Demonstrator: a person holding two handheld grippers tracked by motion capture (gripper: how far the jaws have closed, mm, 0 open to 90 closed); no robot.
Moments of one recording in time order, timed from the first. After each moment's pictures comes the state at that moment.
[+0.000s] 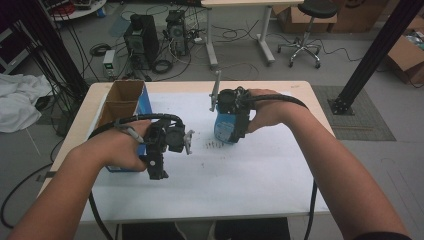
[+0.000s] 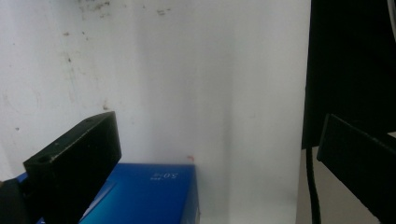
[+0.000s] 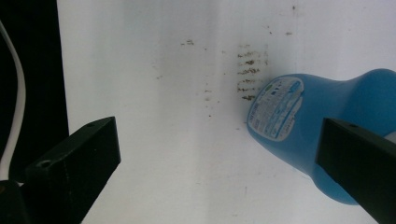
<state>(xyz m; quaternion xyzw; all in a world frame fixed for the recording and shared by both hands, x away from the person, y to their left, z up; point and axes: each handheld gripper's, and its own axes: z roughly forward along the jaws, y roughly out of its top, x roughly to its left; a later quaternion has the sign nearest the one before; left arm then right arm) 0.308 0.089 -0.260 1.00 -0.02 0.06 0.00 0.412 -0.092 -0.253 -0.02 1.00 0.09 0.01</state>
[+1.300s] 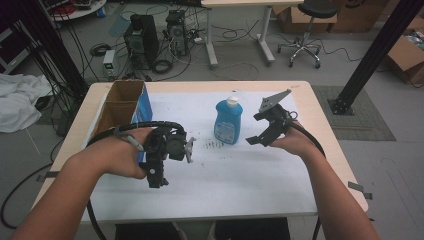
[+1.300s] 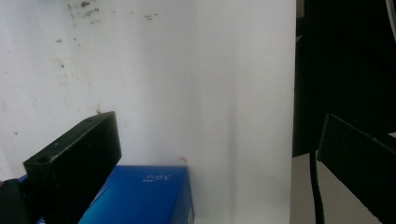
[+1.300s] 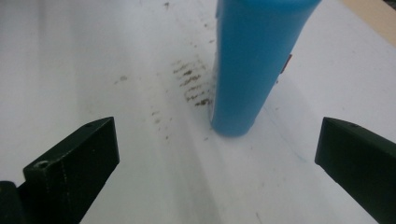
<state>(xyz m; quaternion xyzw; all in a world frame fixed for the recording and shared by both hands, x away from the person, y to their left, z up) 0.290 0.086 -0.260 1.00 -0.03 0.06 0.00 0.426 -0.222 -0.345 0.17 0.91 0.38 0.06</state>
